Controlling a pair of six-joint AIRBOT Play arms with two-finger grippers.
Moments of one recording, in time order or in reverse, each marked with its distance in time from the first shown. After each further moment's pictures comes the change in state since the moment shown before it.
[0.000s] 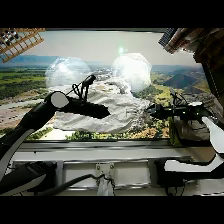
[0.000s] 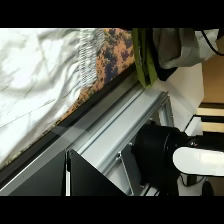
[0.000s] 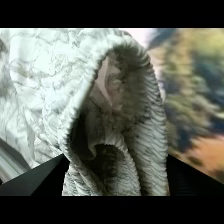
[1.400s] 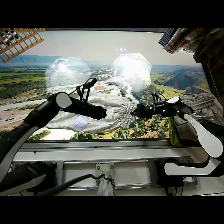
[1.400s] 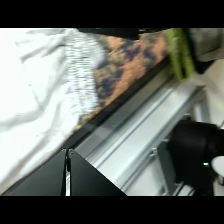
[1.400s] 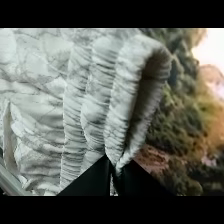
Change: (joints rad) left arm 0.000 -0.059 0.000 0.127 -0.003 -0.005; right arm 0.334 -0.008 0.000 0.021 -0.180 0.259
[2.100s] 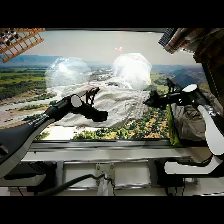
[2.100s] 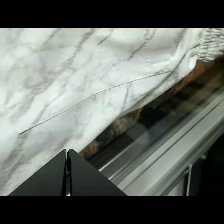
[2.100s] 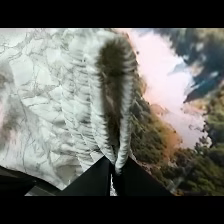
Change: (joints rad) left arm 0.000 -0.224 0.000 -0.031 0.068 -0.026; right arm -0.169 0.007 0.269 -0.203 0.171 0.301
